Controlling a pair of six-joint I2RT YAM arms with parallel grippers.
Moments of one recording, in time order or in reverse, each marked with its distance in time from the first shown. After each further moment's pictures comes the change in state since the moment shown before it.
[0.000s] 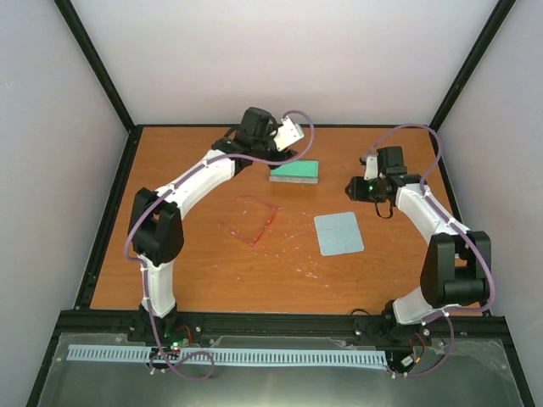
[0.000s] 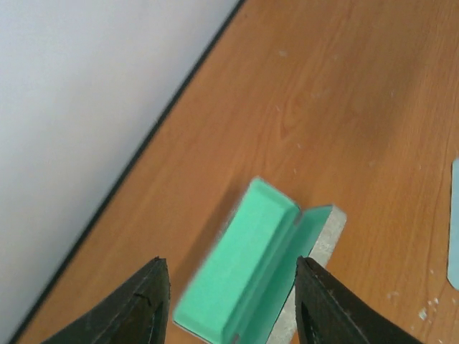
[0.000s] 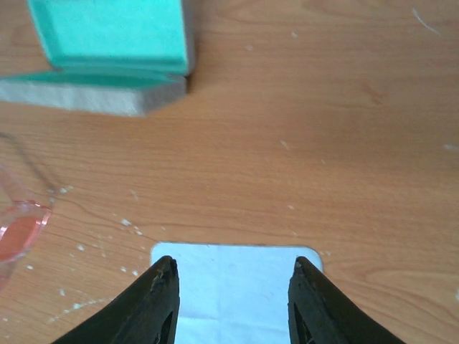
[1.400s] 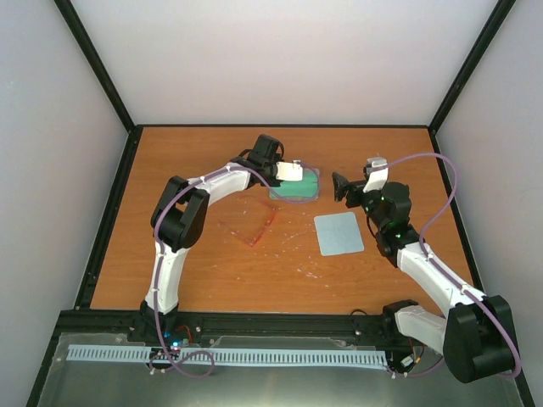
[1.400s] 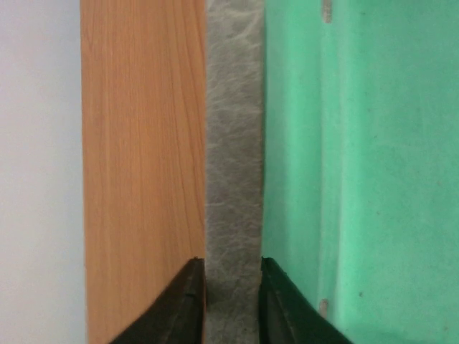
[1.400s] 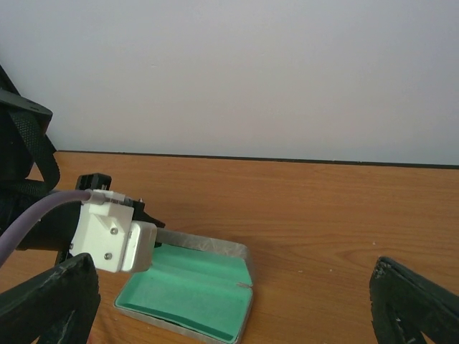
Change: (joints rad) left arm 0.003 0.230 -0.126 0.125 -0.223 0.611; right arm 0.164 -0.439 -0.523 0.935 0.158 0.030
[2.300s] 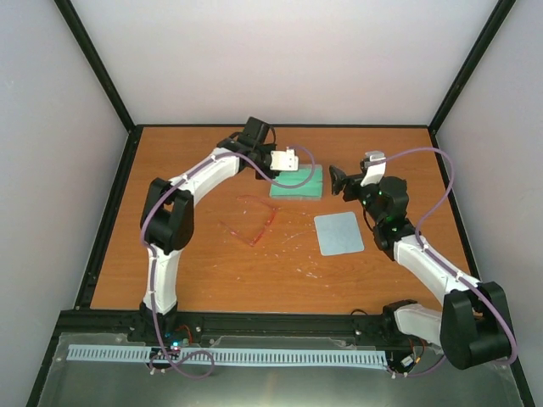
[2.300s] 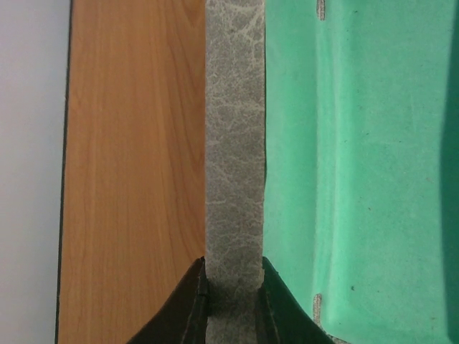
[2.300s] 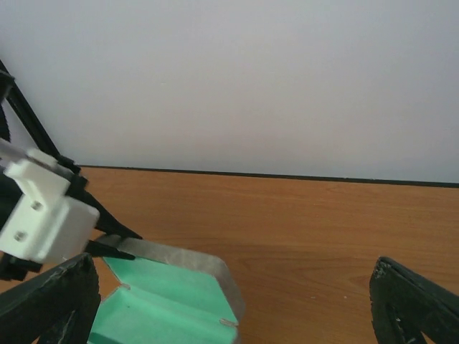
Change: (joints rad) left arm 0.061 -0.085 0.150 -0.316 0.311 -0.010; right arm 0.005 0.085 0.039 0.090 -0.018 0.024
